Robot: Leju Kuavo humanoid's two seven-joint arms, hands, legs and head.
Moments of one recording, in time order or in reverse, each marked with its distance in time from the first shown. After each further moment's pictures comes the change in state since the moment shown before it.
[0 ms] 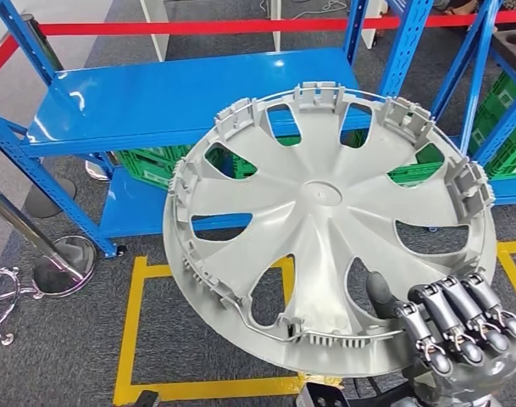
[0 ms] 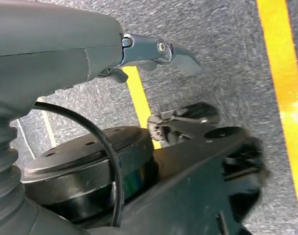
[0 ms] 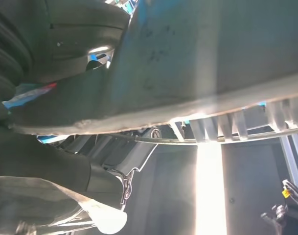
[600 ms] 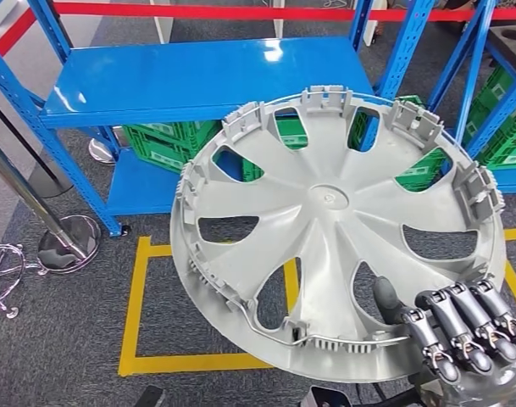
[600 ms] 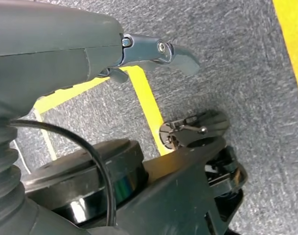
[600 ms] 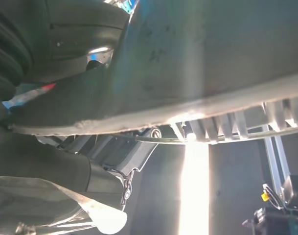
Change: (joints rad) left arm -0.011 -0.012 -0.043 0.000 -0.039 0.036 -0.040; right arm 0.018 0.000 -0.012 -0.015 0.000 0.000 -0.007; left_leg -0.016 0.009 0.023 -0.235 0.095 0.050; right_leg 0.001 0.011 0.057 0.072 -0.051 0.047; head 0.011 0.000
